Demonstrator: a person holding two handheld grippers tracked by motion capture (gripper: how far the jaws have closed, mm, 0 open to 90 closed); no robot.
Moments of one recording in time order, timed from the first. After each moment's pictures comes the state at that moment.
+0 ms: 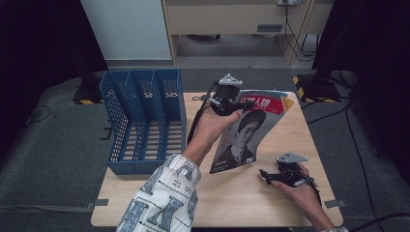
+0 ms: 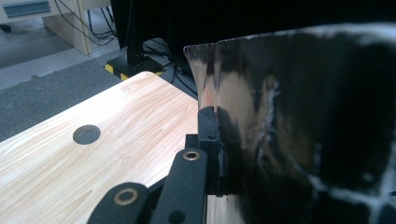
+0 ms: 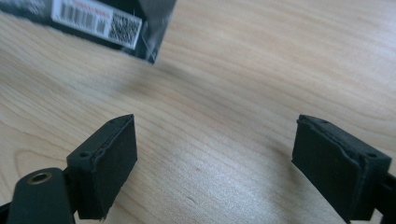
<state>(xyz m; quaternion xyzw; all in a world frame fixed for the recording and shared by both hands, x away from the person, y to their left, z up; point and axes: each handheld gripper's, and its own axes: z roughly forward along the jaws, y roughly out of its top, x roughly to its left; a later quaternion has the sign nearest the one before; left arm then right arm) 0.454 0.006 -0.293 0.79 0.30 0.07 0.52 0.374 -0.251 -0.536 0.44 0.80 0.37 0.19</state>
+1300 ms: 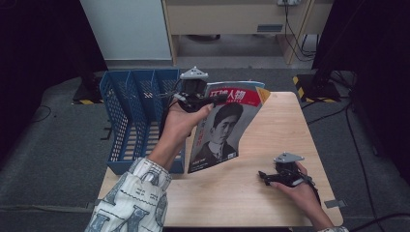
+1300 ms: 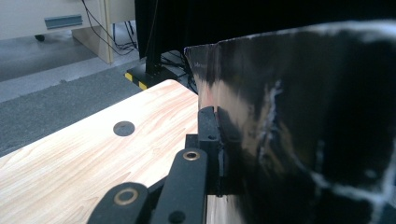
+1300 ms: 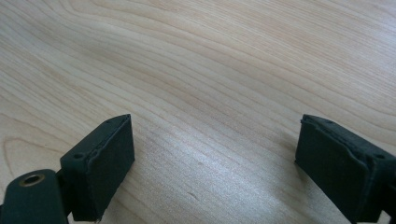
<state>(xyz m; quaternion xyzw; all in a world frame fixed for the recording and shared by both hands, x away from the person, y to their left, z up) 0.437 0.085 -0.260 0.77 0.33 0.09 0.54 0.376 -0.247 -0.538 0.43 0.81 0.35 0.18</state>
